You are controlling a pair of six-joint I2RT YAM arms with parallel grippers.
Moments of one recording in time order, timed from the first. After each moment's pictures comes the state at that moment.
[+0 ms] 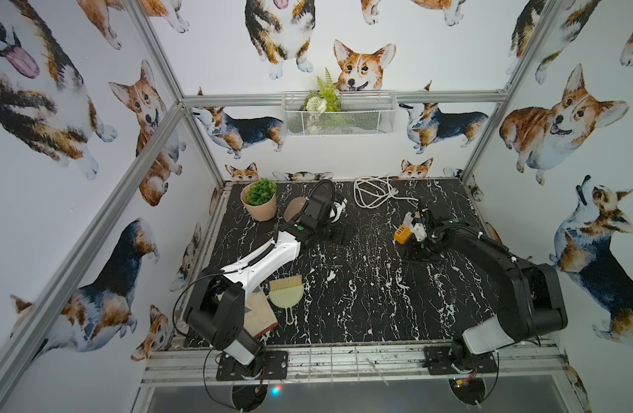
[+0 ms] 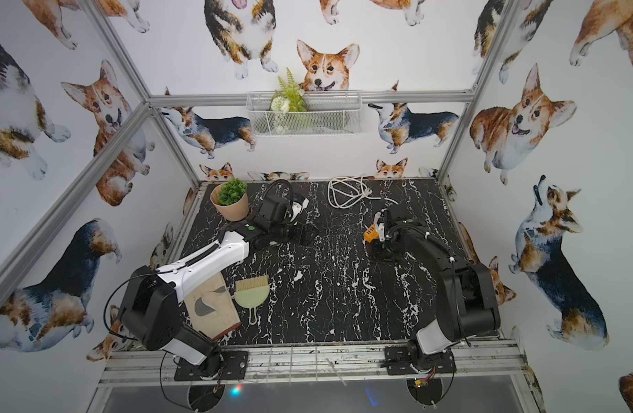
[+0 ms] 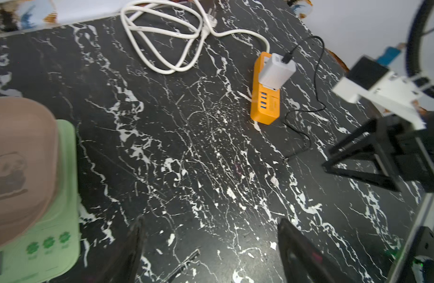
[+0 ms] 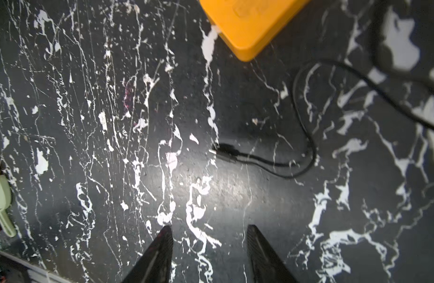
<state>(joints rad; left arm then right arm) -0.62 1.59 1.21 -0.33 0.21 -0.19 0.26 1.55 1.06 -0.84 -0.21 0.18</state>
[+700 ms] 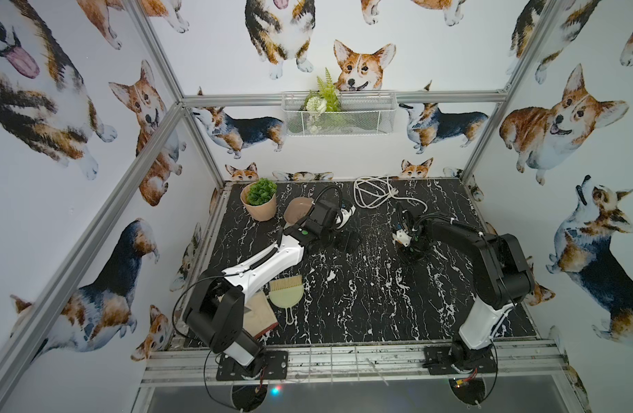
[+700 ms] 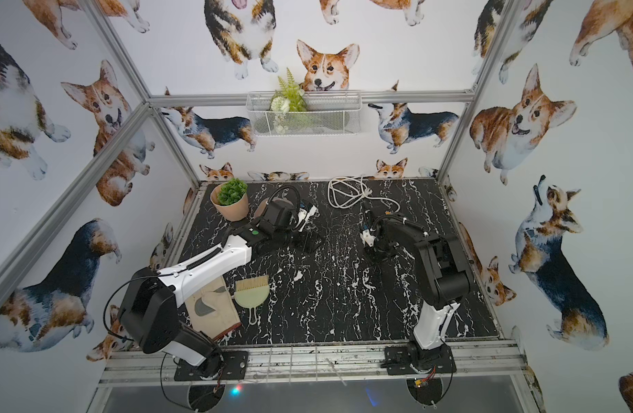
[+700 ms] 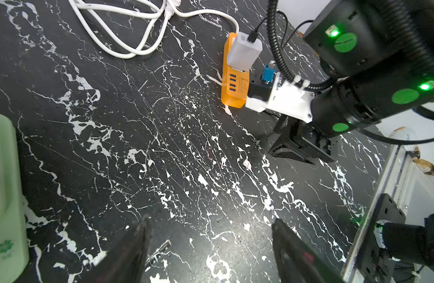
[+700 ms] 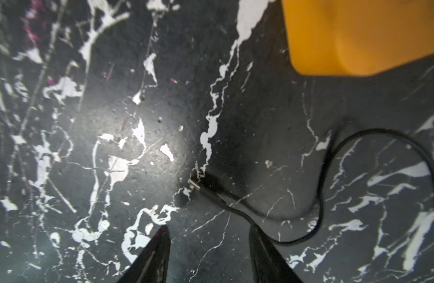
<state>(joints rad) -0.68 1.56 1.18 -0.34 0.27 -0.21 0.32 1.80 1.17 -0.90 -0.05 -0.18</state>
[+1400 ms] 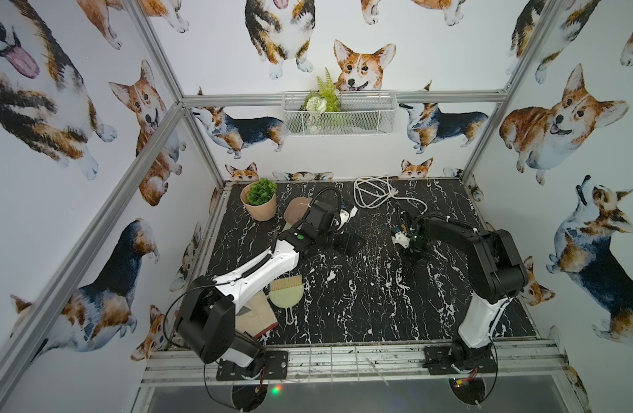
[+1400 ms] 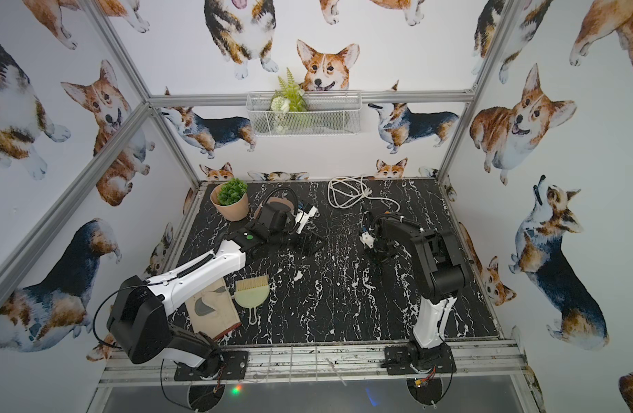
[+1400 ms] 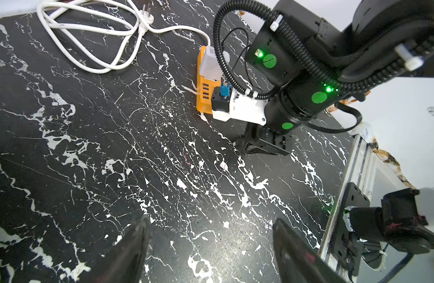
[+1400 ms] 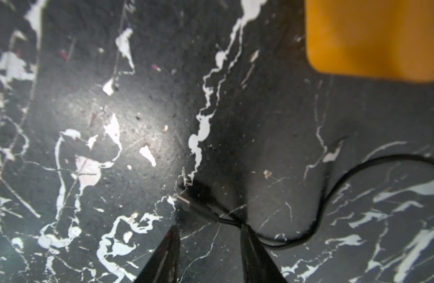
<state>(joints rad) -0.69 1.50 1.14 -0.29 0.35 -0.21 0.32 1.84 1.19 -0.91 -0.02 -0.23</state>
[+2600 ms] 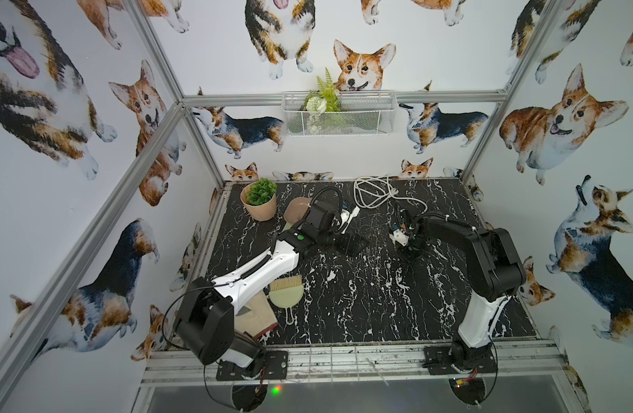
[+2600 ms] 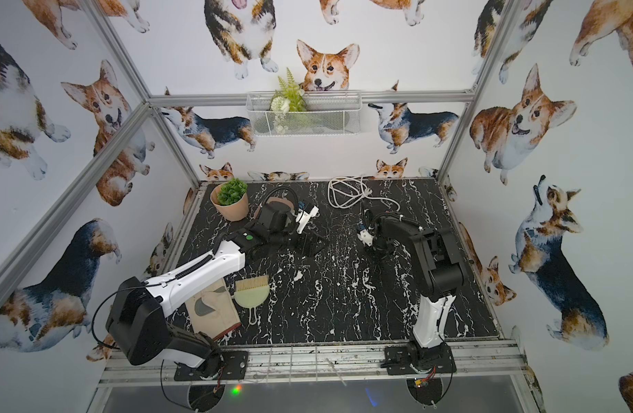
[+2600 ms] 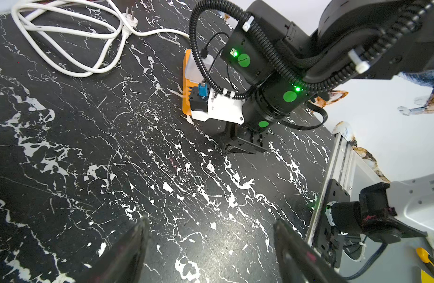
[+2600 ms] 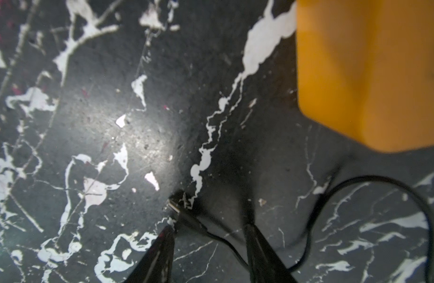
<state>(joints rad) -0.69 1.48 1.14 -0.29 0.40 -0.22 0.31 1.87 1.21 -0.87 -0.03 -0.28</state>
